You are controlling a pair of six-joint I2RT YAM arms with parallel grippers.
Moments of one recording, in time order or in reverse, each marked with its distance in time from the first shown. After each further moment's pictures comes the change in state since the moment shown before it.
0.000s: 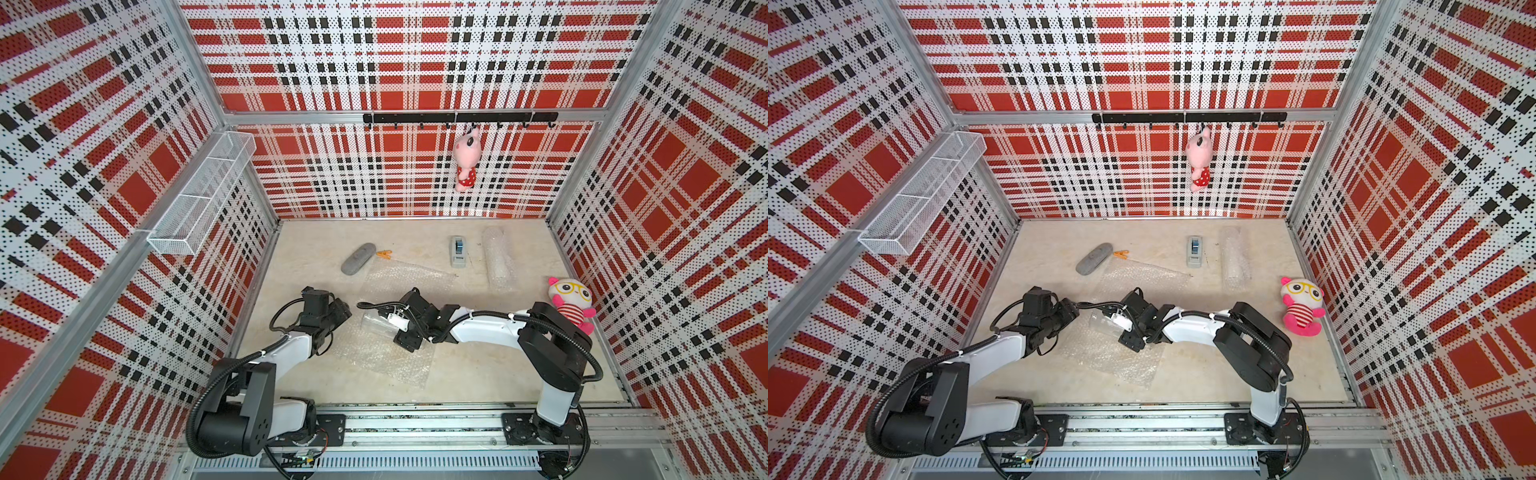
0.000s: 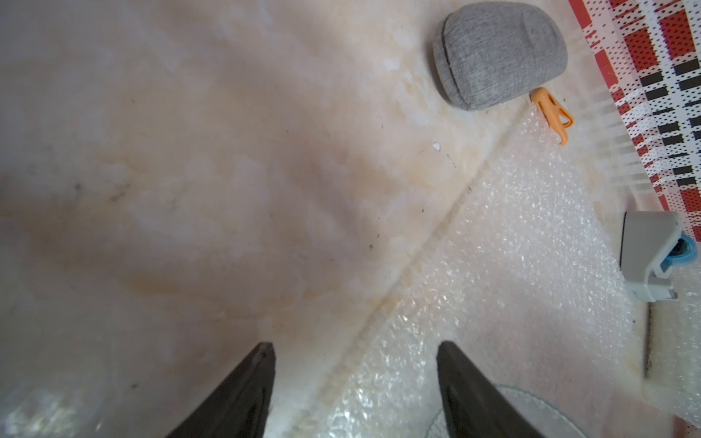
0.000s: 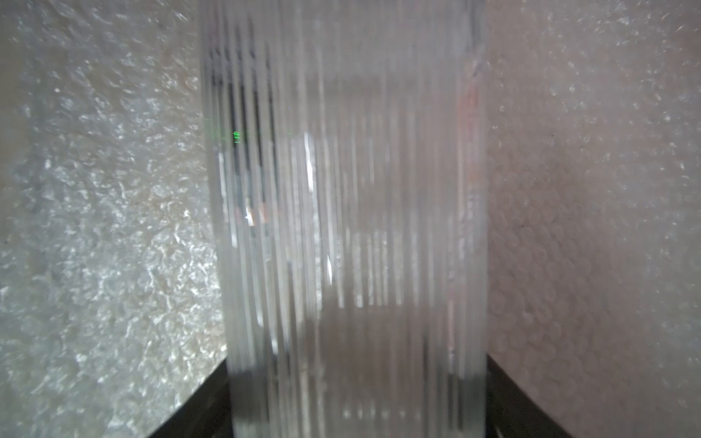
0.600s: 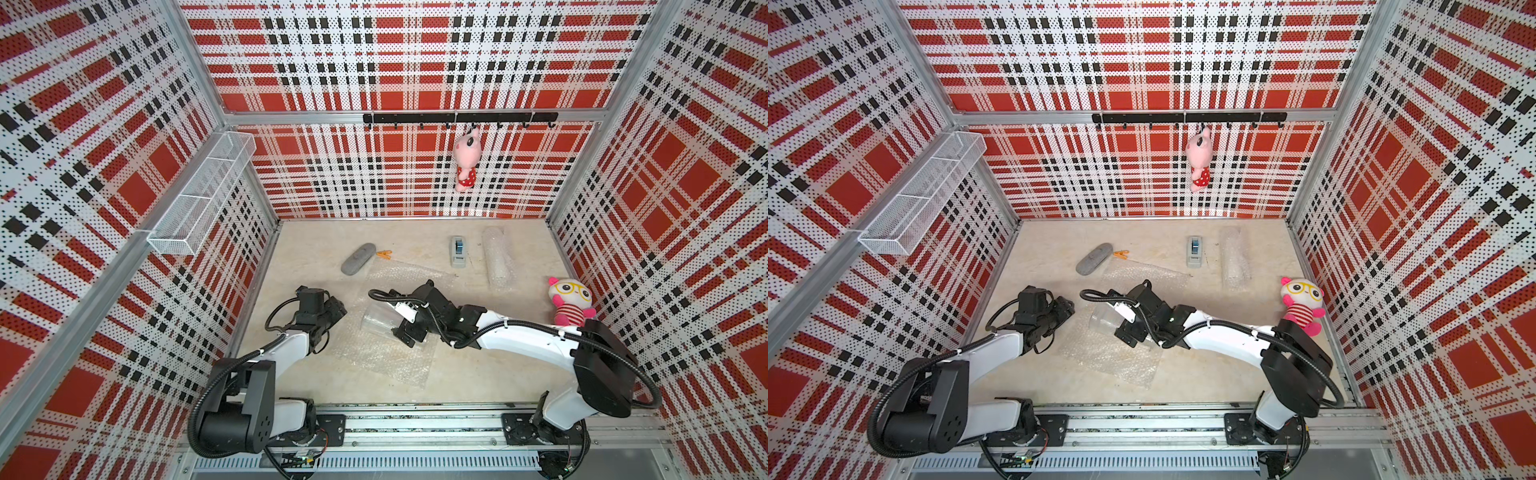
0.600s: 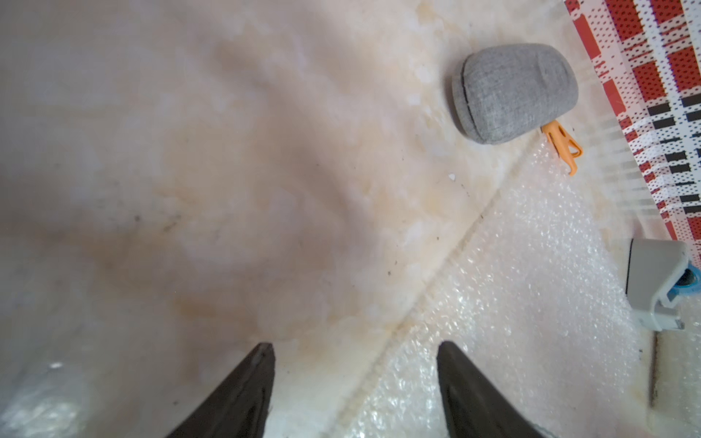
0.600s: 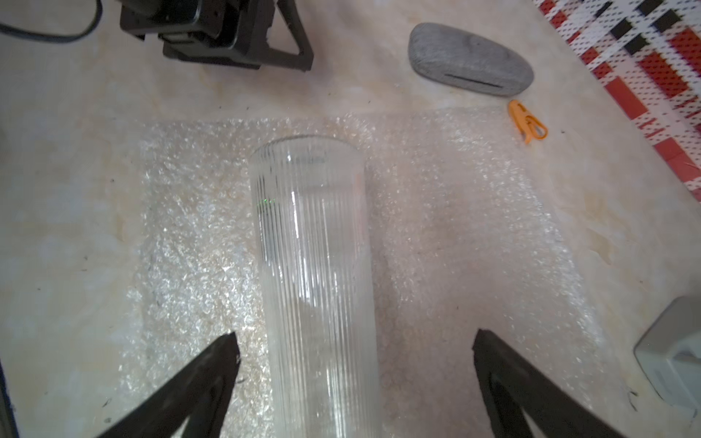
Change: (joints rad) left arm 0.069 -0.005 0.016 -0.015 0.000 0.006; right arm 0.024 -0.285 -0.071 0.053 0.098 0.069
